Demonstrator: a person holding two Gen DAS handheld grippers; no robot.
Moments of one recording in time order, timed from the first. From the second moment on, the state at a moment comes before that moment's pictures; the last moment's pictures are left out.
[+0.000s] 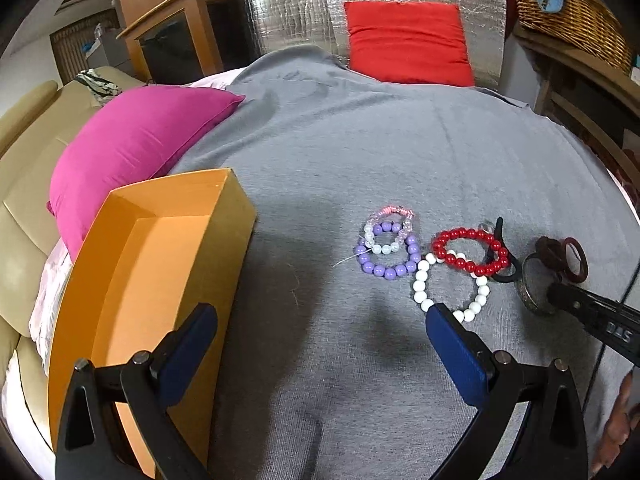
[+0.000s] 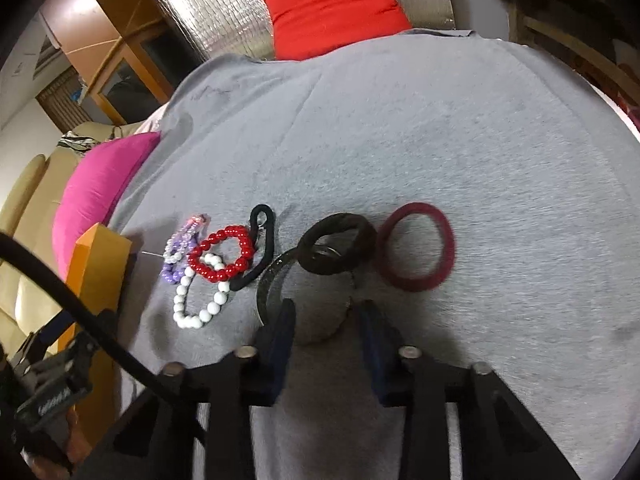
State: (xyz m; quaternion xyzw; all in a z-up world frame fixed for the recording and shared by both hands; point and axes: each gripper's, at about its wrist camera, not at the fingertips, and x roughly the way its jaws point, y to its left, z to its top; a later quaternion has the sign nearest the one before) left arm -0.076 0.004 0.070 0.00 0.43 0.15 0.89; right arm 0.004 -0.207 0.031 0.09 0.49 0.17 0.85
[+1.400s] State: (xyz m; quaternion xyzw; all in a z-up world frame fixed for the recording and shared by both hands) left arm -0.049 0.007 0.041 -0.13 0.45 -0.07 0.88; right arm -0.022 -0.200 0.040 0.03 0.48 0.20 0.85
